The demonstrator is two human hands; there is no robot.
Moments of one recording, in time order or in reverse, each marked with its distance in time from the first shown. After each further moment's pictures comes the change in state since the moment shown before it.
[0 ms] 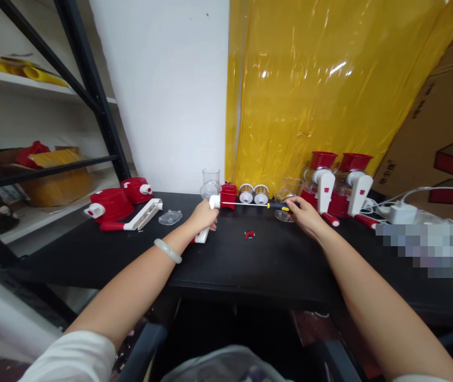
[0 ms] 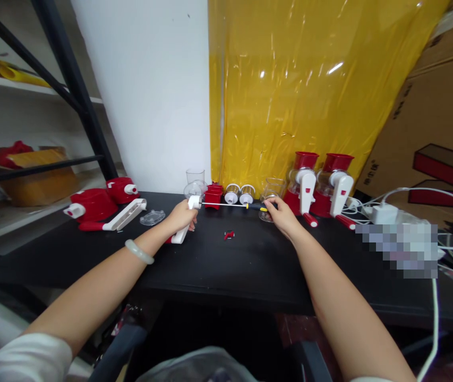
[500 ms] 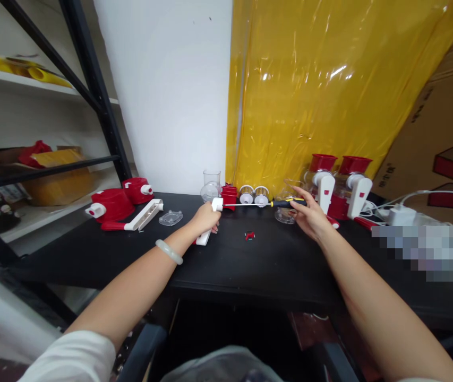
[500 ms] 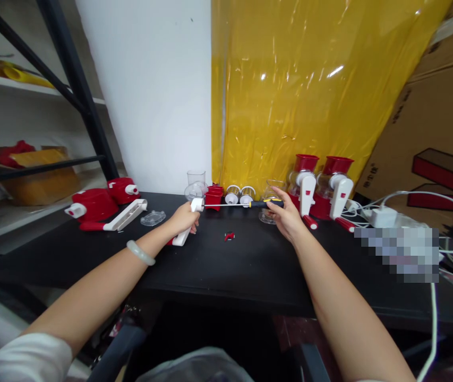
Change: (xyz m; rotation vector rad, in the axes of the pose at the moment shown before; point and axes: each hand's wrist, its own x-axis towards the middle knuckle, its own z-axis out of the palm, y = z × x) left_hand -0.002 0.001 0.003 -0.029 -0.013 -0.016; right_hand -0.008 -0.022 -0.001 0.381 -0.021 -0.068
